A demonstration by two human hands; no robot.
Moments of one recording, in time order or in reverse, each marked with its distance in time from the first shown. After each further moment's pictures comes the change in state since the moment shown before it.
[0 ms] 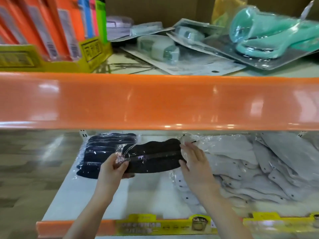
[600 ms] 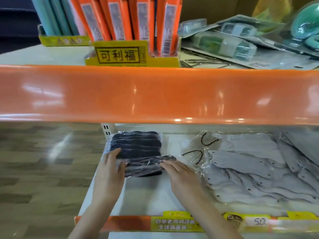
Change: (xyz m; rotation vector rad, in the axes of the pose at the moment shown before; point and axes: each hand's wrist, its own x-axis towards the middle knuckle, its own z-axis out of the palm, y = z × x) left_hand 0.018 -0.034 -0.089 0.625 0.217 0.427; right_hand -0.020 -0.083 0.080 -0.021 -0.082 -0.295
